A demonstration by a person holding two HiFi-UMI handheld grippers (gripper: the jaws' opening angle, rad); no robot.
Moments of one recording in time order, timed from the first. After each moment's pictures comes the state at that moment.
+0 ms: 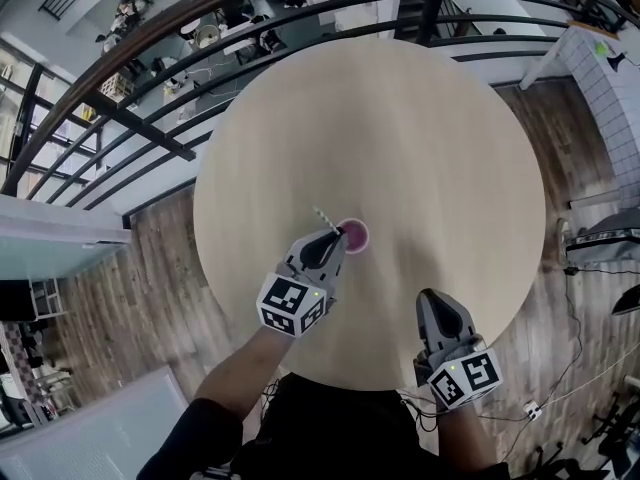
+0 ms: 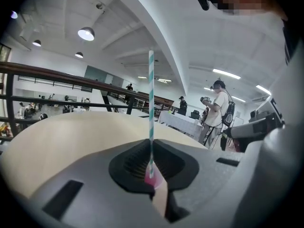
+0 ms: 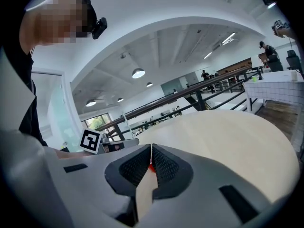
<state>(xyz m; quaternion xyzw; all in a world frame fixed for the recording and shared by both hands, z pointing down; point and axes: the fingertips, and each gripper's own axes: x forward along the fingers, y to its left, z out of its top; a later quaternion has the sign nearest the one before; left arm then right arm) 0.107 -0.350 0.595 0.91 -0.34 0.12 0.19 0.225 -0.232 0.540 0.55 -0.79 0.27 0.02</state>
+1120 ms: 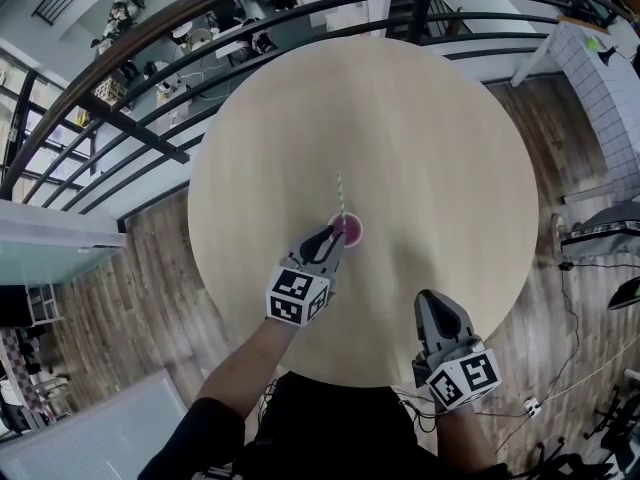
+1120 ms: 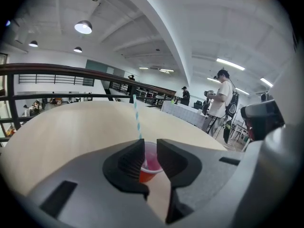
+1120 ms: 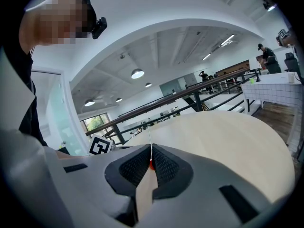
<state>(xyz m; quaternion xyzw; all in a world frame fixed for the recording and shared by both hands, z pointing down) 0.109 -0.342 0.645 0.90 -0.34 0.18 0.20 0.231 -0.213 0.541 0.56 -0.79 0.26 0.02</state>
